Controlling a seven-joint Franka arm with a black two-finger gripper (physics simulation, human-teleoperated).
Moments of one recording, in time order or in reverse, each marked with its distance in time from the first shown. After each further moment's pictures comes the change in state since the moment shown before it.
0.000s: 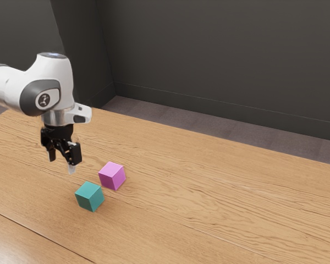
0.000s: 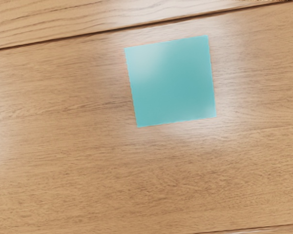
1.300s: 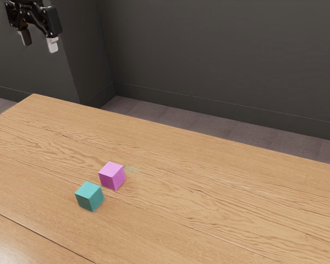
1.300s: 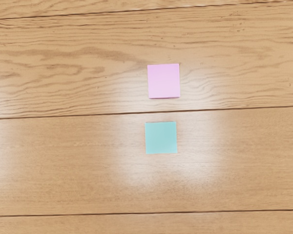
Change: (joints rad) arm 0.027 0.180 -0.041 1.123 -0.111 -0.766 0.019
